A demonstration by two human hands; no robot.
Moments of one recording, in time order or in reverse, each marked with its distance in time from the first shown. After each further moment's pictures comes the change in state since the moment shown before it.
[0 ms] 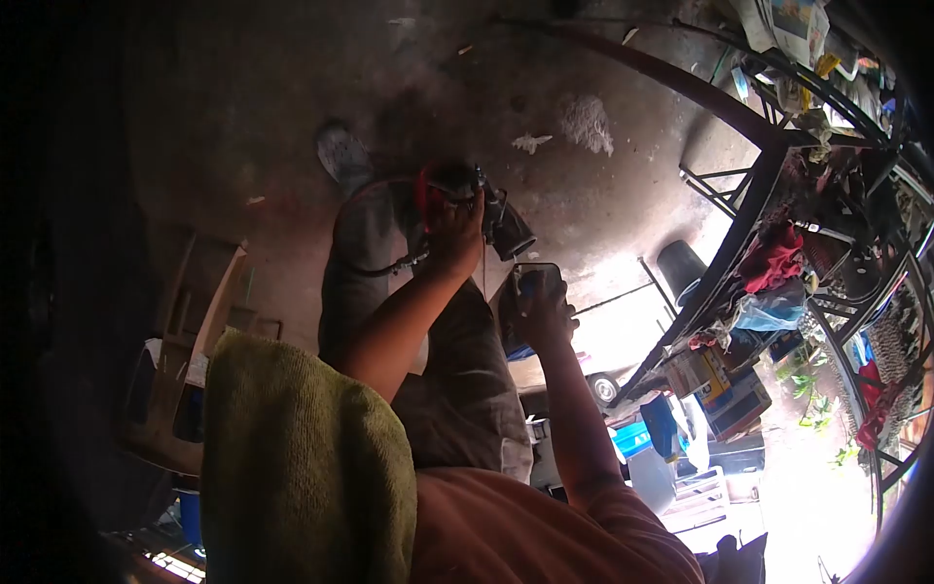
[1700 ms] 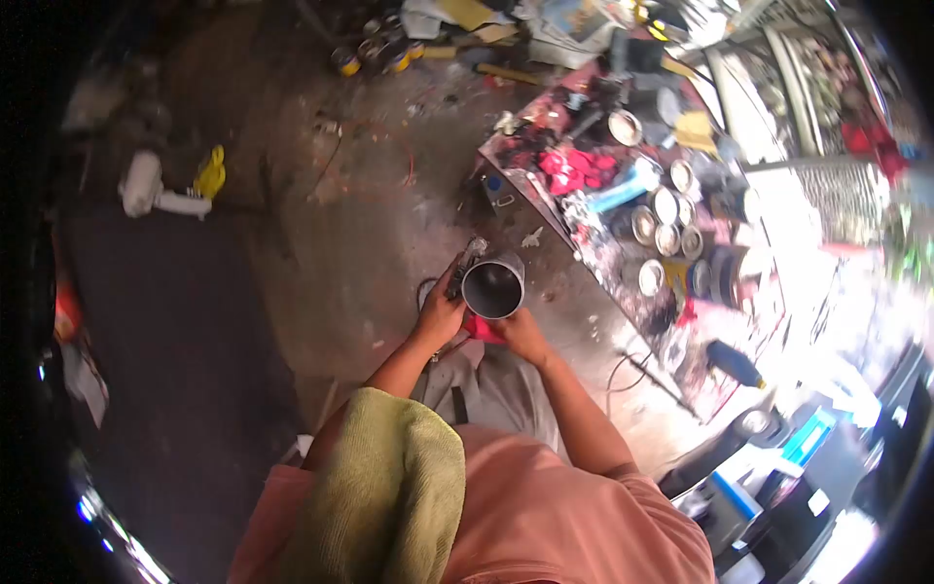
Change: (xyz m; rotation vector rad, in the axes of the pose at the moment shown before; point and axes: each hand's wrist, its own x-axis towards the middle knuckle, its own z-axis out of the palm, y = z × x) left_hand -0.039 0.078 -0.386 -0.762 -0.219 0.300; right_hand -0.228 0.011 -0.063 1.394 0.383 -0.884
